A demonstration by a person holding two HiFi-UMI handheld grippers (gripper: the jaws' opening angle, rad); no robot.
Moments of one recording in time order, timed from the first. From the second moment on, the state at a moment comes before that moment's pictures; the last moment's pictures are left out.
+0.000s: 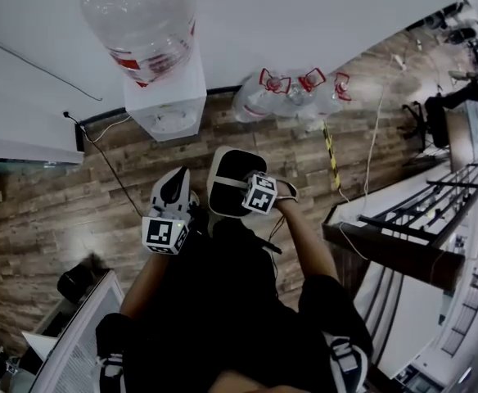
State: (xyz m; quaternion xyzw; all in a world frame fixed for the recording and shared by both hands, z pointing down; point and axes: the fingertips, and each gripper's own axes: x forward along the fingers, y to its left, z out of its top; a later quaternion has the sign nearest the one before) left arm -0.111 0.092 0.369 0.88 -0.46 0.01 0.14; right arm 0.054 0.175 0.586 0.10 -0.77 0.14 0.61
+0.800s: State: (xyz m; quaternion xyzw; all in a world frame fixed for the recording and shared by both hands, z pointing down) left arm -0.074 -0.028 0.393 0.83 -0.54 0.02 0.14; right arm 0.083 0.009 0.635 0.03 -0.78 0.12 0.61
